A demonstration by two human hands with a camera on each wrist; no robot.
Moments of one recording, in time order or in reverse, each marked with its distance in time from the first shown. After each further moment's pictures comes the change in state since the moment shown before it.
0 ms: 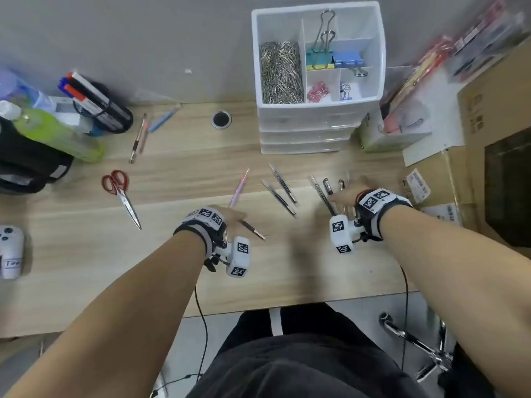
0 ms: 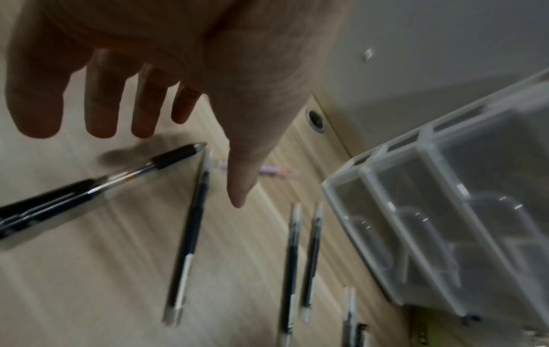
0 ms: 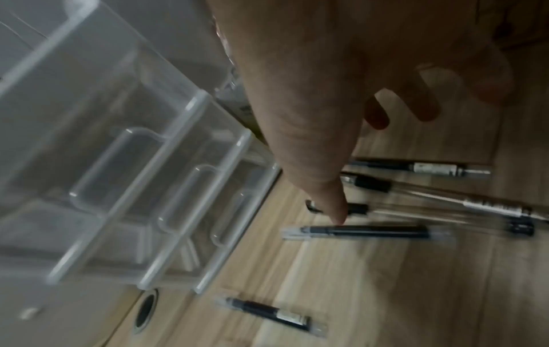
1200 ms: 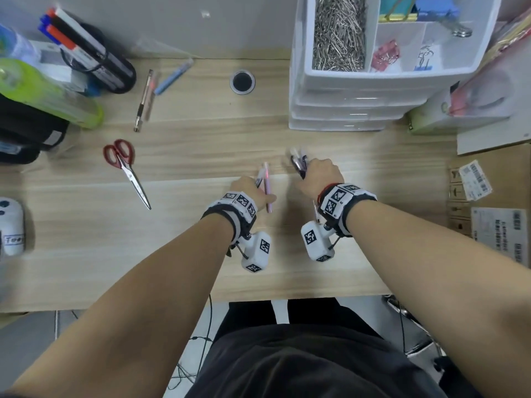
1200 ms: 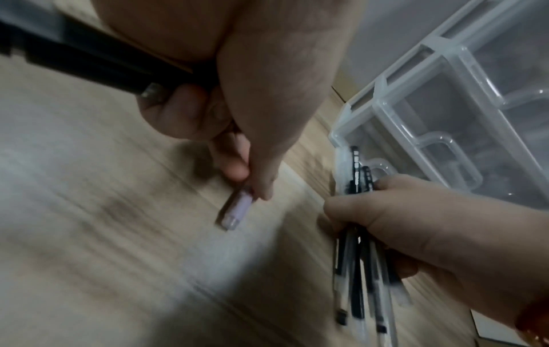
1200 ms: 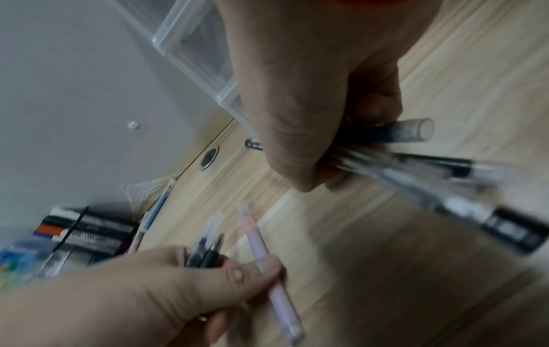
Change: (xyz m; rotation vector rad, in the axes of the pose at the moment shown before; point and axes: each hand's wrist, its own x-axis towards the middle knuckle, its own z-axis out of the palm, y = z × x) left_hand 0.072 0.008 0.018 0.012 0.110 0.233; right_hand -0.060 -0.099 0.079 -0.339 0.067 -0.476
